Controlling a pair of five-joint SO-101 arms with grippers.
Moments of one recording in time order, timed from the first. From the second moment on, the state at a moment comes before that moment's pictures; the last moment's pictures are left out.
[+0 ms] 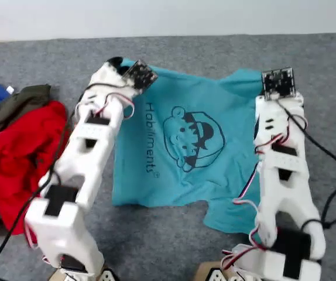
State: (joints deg) left arm 3.8 20.9 15.1 -6.1 -35.4; right arm 11.0 -6.3 40.7 -12.7 22.3
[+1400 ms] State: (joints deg) left arm 6.5 69.1 -89.0 86.2 -40.7; right arm 12.2 1.3 13.6 41.0 23.2
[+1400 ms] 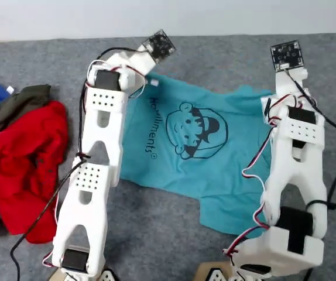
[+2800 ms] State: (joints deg) left arm 5.5 32.5 -30.0 98.7 -71.2; right arm 5.2 -20.3 13.5 100.0 23.2
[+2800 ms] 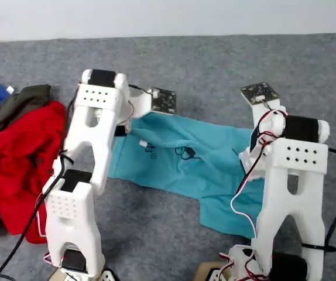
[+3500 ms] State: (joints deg) left arm 0.7 38.7 -29.8 98.8 -74.9; right arm 9.6 -31.6 38.4 91.2 42.0
